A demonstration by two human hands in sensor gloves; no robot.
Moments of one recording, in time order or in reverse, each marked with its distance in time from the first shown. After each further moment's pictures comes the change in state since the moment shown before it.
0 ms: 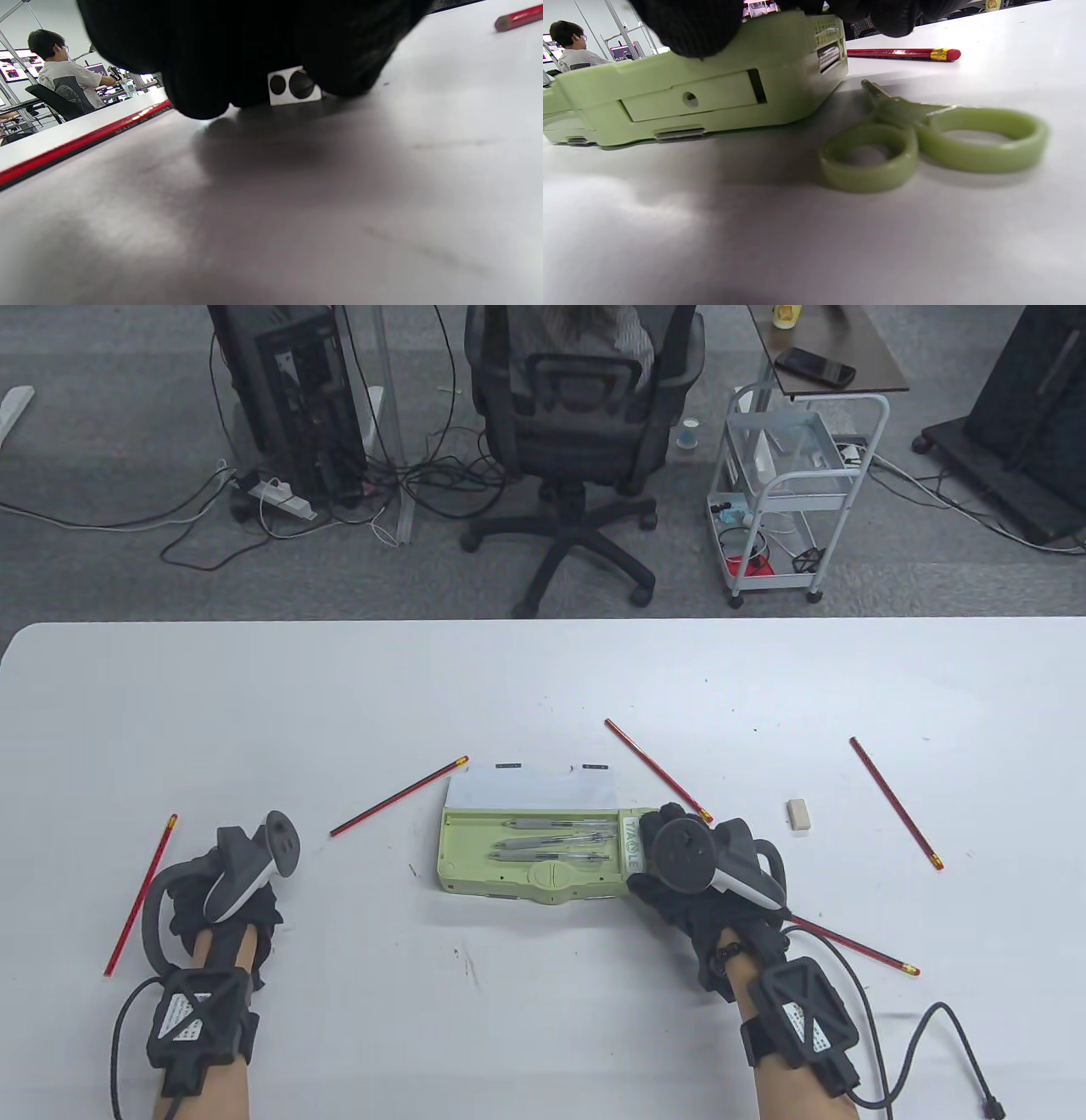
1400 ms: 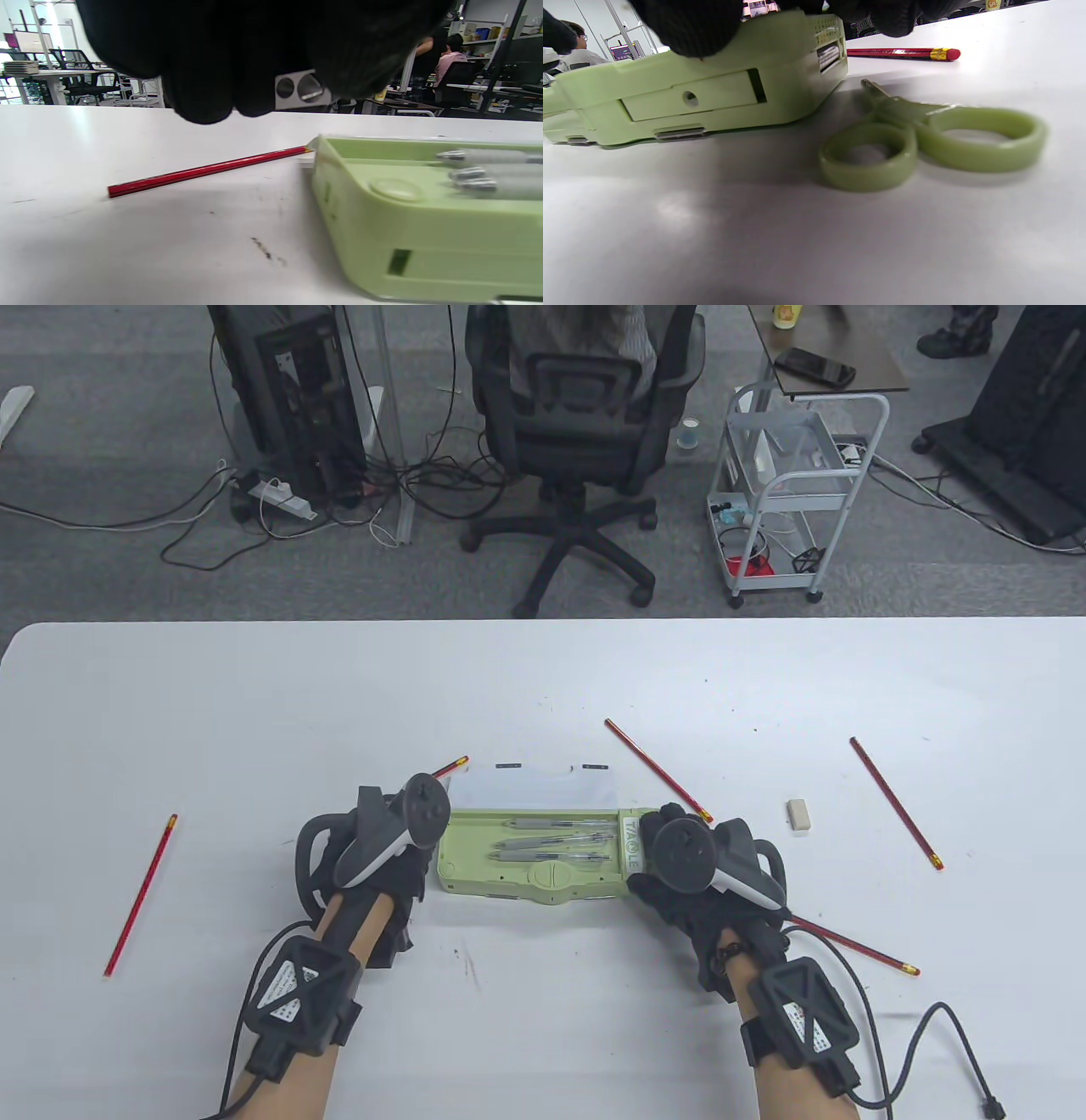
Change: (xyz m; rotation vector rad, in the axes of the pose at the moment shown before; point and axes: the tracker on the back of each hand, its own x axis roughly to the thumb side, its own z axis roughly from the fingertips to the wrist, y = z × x) left_hand 0.136 0.099 0.064 0.136 -0.384 0.214; right_hand 0.000 0.000 0.000 0.001 0.000 0.000
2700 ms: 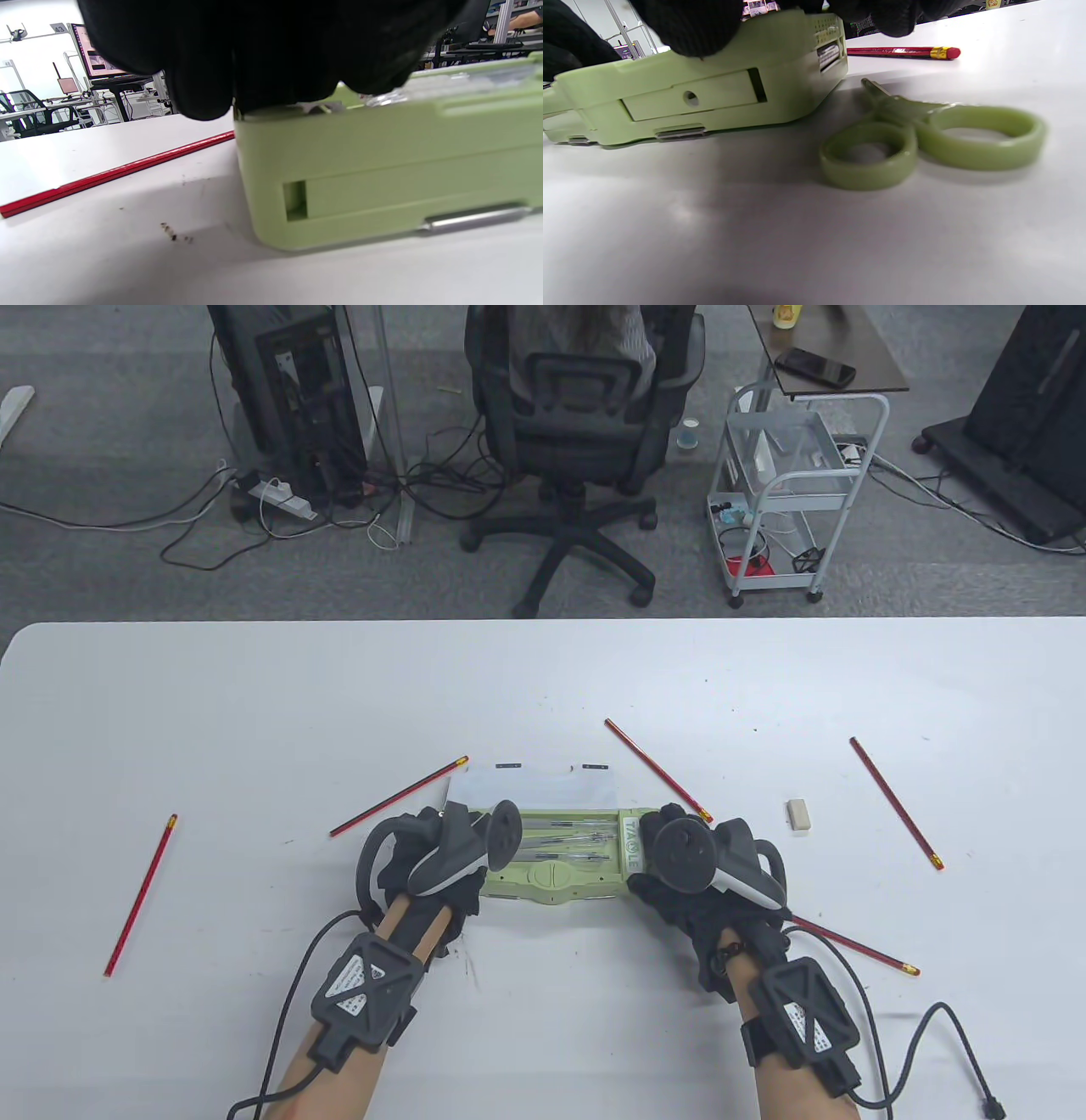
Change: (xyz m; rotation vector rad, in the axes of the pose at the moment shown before) left_hand 0.051 -0.023 -0.005 0.022 -0.110 -0.157; right_hand 0.000 0.000 0.000 0.003 -0.001 -0.003
